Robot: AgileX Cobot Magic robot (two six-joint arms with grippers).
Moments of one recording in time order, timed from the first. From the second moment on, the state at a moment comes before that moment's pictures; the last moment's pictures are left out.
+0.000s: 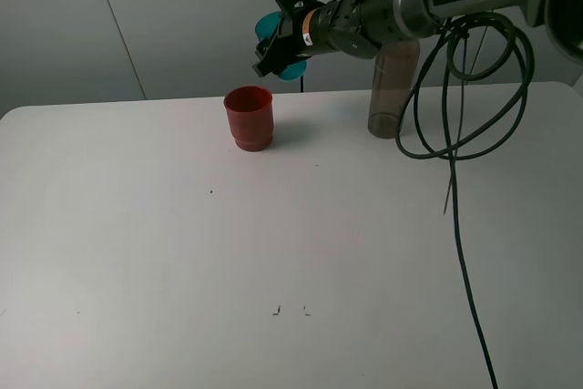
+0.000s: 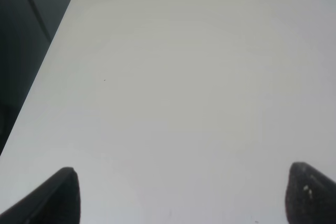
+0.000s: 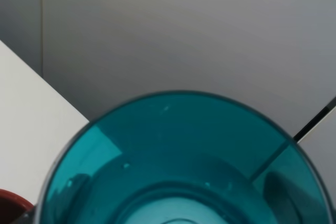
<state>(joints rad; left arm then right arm) 0.03 0.00 -0.51 0.09 1.09 -0.05 0.51 2.29 -1.70 -0.78 -0.03 0.40</state>
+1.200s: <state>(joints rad) 0.03 0.00 -0.51 0.09 1.09 -0.05 0.51 2.33 -1.77 -0.94 -0.05 0.33</state>
